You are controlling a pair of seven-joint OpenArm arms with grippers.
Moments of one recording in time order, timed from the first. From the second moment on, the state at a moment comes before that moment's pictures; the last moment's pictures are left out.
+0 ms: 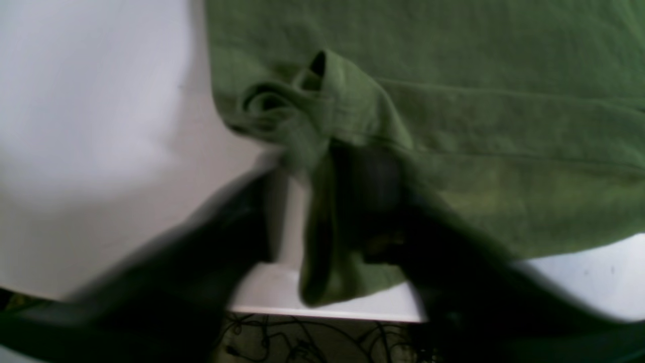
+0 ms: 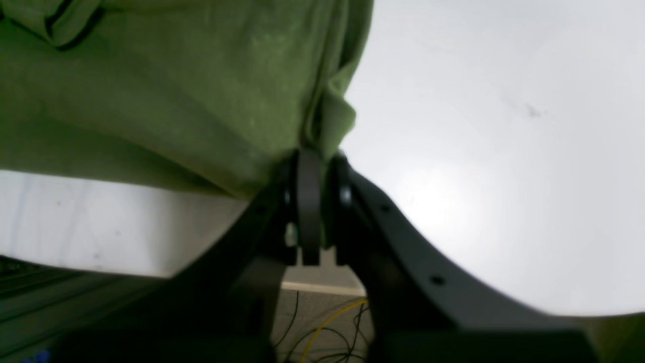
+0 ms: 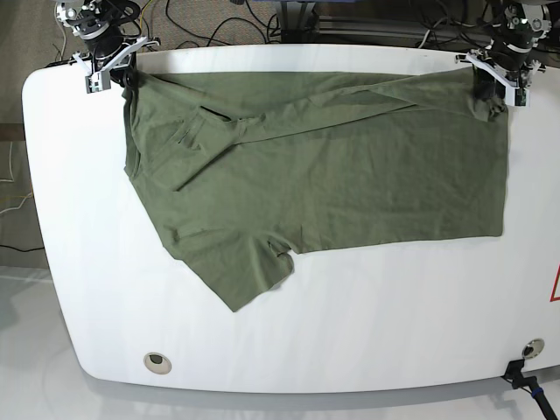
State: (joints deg) left arm 37.2 -14.1 -33.2 97.2 -18.0 -26.4 25.4; right arm -39.2 12.0 28.0 95.8 17.7 31.1 -21.5
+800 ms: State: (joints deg) left arm 34.3 -11.3 -39.4 106.2 -17.9 -36.1 34.7; right arm -37.9 11.8 27.9 95.7 17.4 31.0 -22.0
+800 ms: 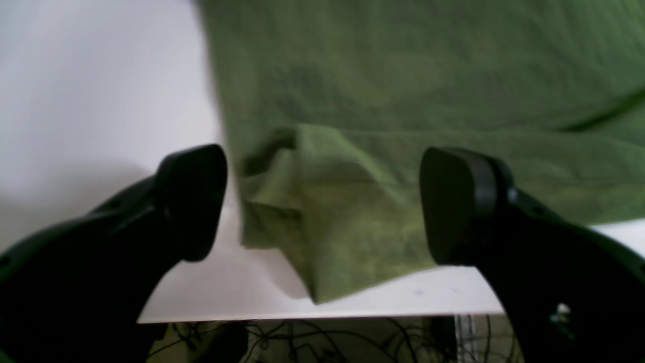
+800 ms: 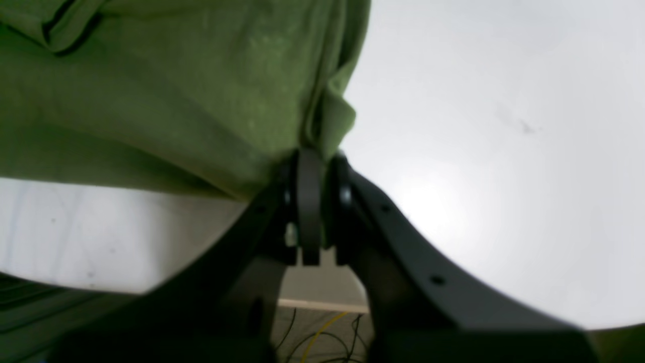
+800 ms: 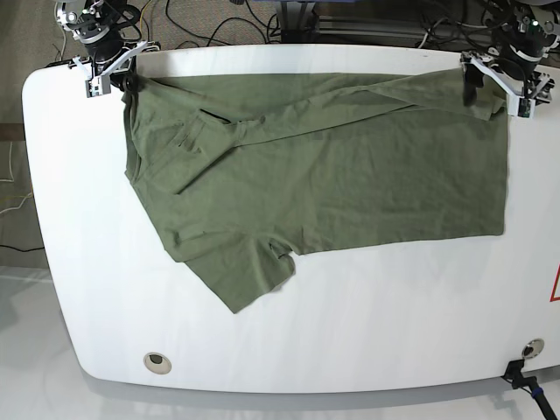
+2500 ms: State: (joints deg) left arm 38.8 -9.5 -33.0 102.5 -18.2 -36.3 34.5; right arm -37.1 11.8 27.7 95.4 17.4 31.0 -22.0
